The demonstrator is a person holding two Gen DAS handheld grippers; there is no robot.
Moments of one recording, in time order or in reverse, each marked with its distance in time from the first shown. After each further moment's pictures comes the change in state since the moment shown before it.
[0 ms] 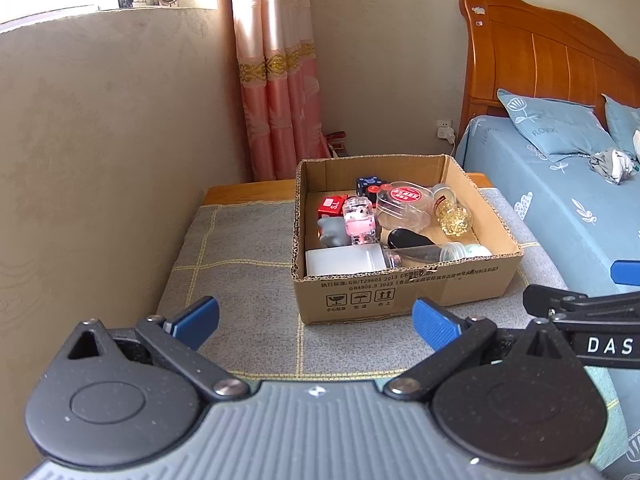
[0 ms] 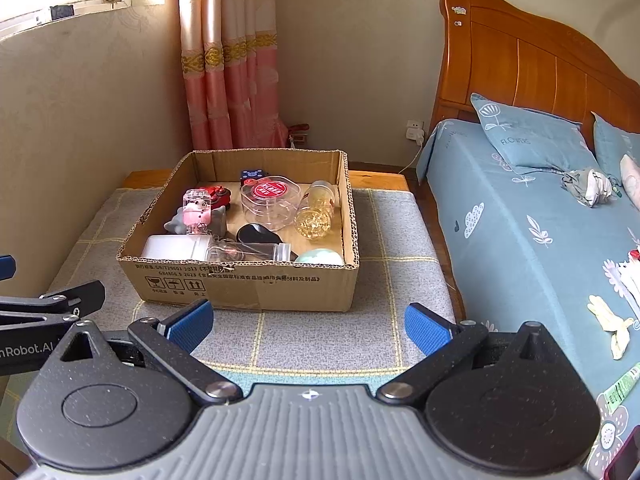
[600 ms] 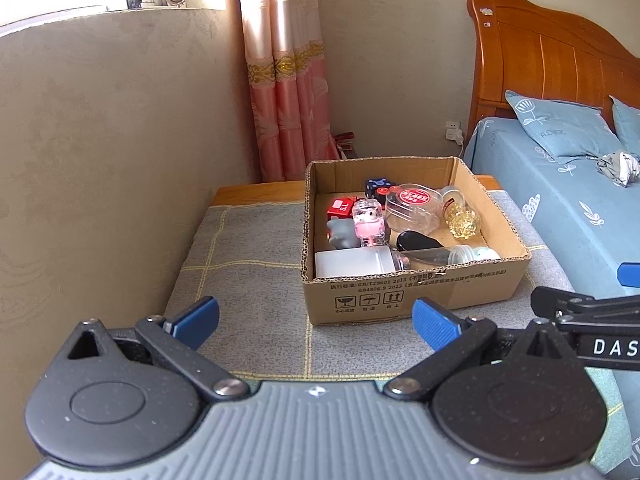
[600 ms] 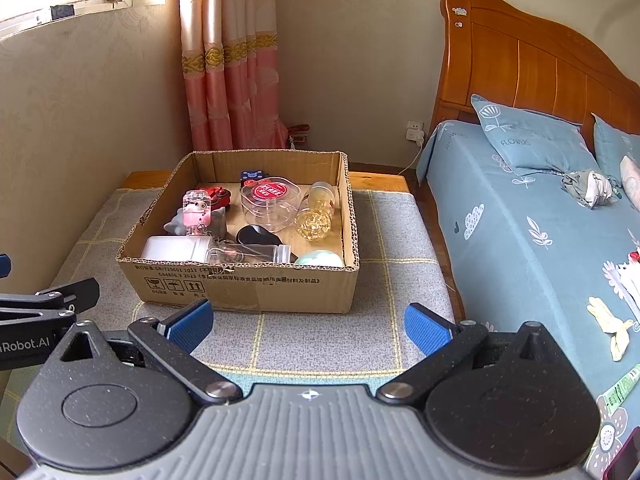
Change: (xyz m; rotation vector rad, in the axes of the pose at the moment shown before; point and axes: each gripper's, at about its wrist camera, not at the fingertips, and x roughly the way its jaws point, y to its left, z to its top) left arm -0.001 0.003 0.001 -0.009 -0.001 0.026; right arm 0.001 -0.001 0.001 -0.003 -0.002 0.002
